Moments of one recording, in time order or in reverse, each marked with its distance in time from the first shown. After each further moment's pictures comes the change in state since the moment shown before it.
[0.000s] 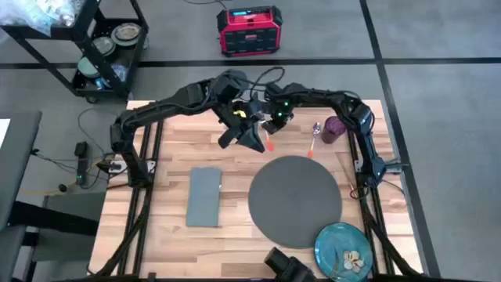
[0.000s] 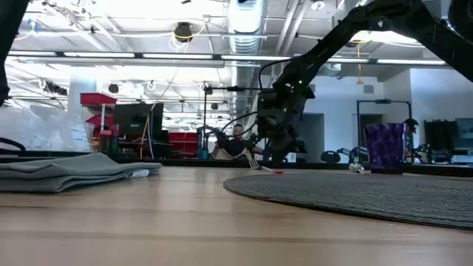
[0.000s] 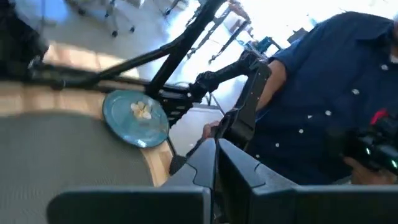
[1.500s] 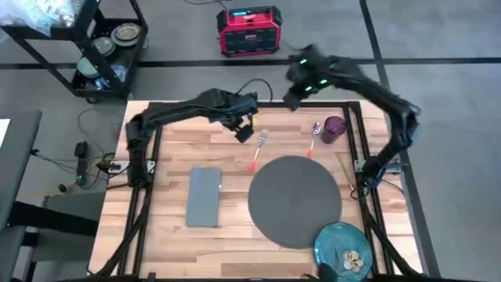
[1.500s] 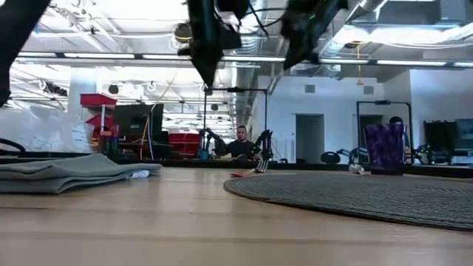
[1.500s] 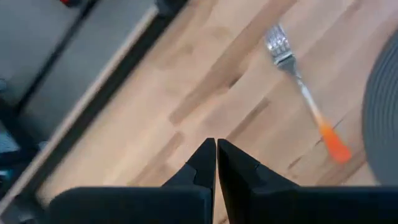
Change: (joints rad) left arm 0.017 0.208 0.000 -0.480 -1.266 -0.212; right arm 0.019 -0.588 0.132 -0.210 0.220 -0.057
